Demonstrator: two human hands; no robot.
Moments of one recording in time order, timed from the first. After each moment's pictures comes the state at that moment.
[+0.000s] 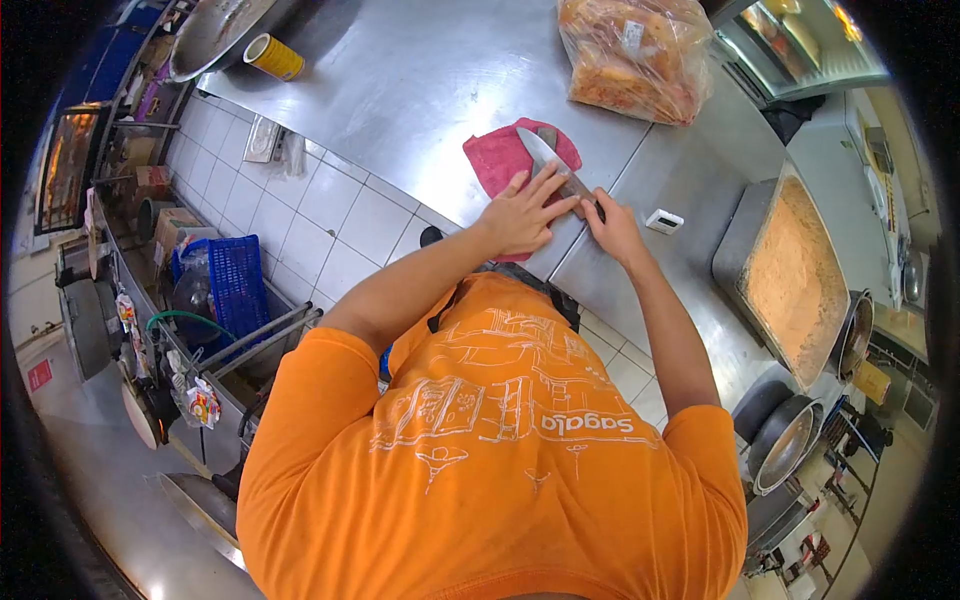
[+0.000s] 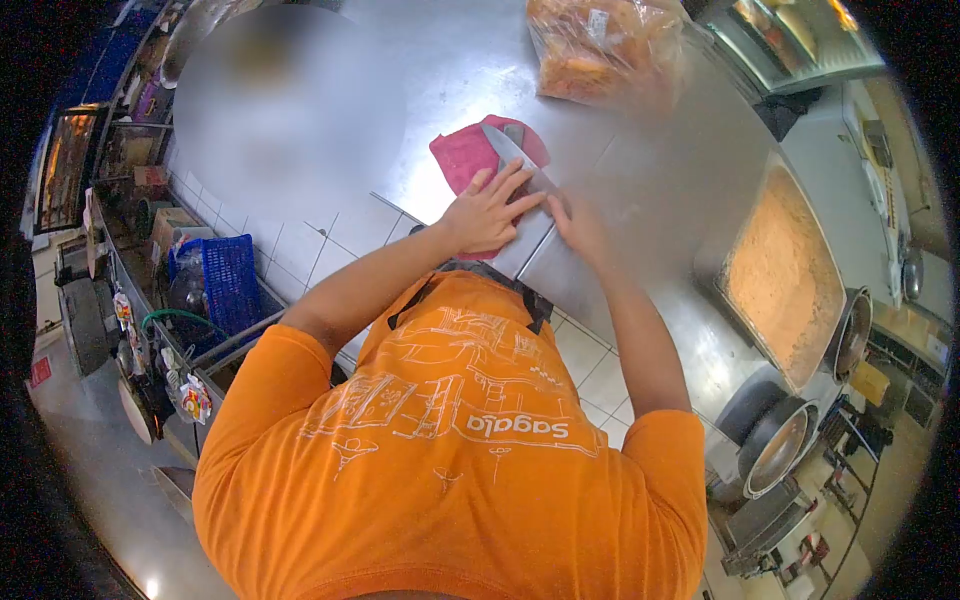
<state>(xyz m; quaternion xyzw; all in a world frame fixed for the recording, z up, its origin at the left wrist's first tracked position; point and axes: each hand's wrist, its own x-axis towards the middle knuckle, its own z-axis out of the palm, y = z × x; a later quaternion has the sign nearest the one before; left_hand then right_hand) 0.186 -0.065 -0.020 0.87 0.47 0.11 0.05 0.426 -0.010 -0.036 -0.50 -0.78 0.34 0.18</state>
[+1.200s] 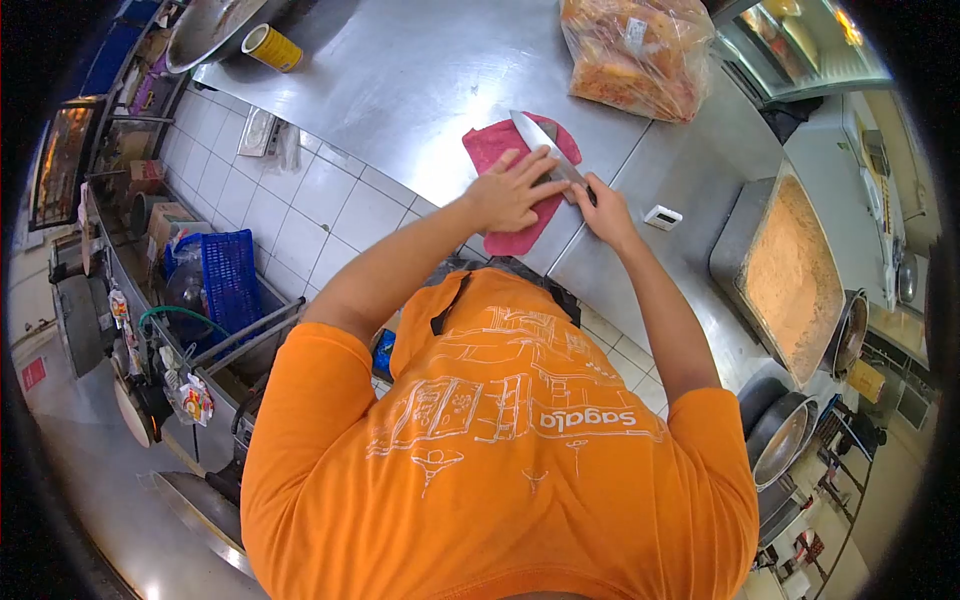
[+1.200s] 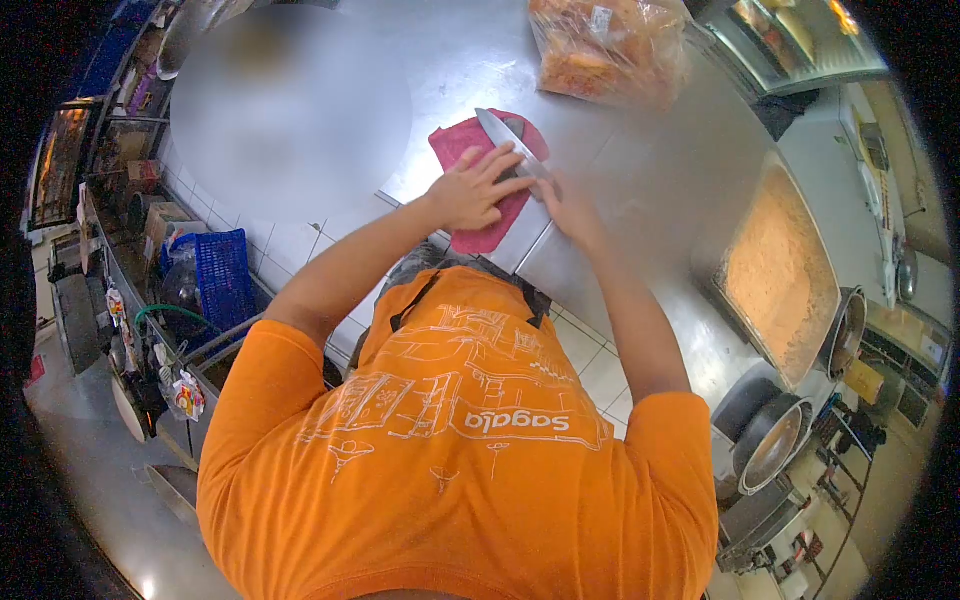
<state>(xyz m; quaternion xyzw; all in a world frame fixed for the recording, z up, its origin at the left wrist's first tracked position) 0.154 -0.047 -0.009 0.89 0.44 0.11 0.07 0.405 0.002 -0.037 -0.50 -0.77 0.36 0.19</state>
